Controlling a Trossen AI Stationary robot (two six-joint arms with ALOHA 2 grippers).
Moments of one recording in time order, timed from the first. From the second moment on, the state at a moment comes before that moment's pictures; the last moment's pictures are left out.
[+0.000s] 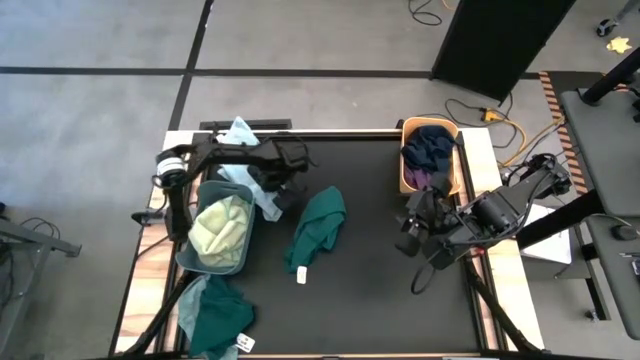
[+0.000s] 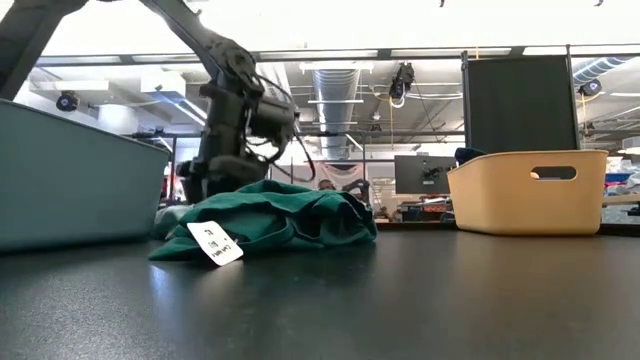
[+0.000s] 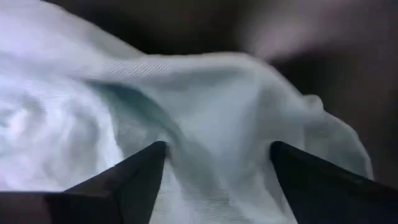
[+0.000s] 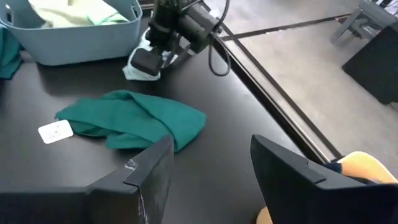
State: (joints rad) left arm 0.42 1.89 1.24 -1.03 -0.06 -0.33; right arm 0.55 1.40 1.60 -1.34 0.86 0.79
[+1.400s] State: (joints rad) left arm -0.79 0.97 1.74 -1.37 -0.79 -0.93; right arm 0.55 1.31 1.60 -1.57 0.86 0.92
